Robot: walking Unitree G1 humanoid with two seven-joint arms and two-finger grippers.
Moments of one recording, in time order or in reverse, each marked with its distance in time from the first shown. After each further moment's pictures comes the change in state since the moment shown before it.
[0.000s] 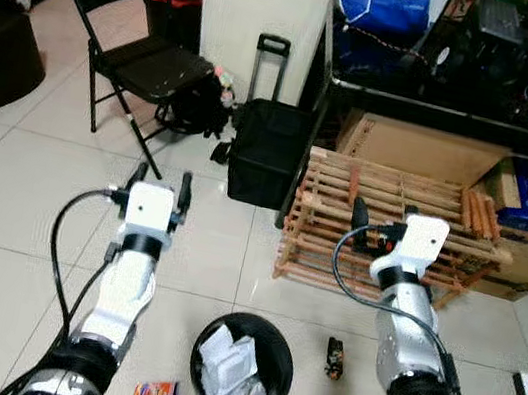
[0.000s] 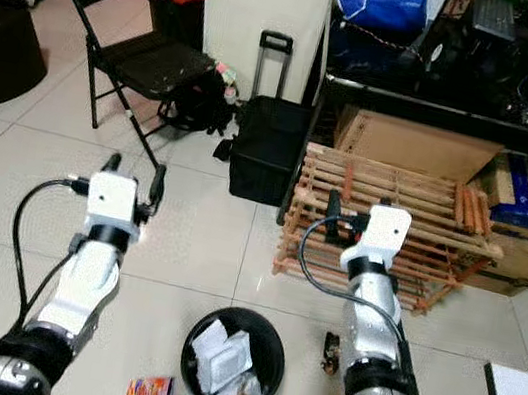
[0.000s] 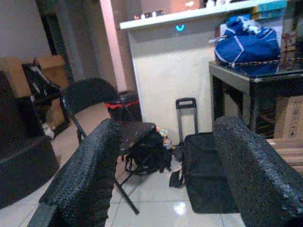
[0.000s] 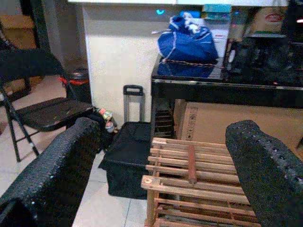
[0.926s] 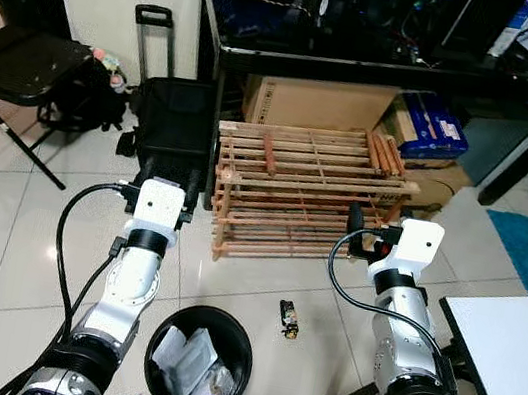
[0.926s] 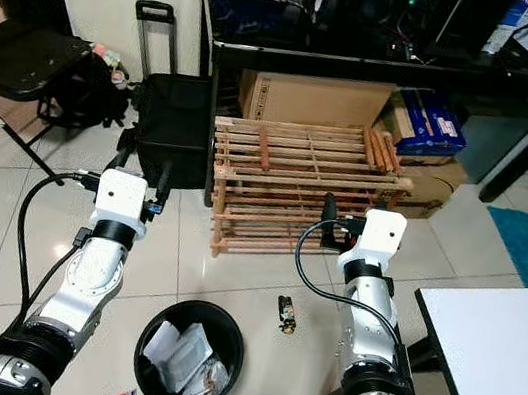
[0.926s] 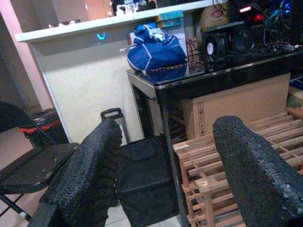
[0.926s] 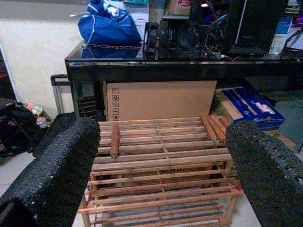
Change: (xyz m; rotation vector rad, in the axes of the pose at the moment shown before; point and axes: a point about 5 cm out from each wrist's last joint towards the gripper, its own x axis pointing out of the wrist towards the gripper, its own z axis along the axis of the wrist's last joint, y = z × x) left arm 0.003 -0.007 0.004 0.048 -0.005 -0.048; right arm -0.004 0.000 -0.006 0.001 0.023 -0.002
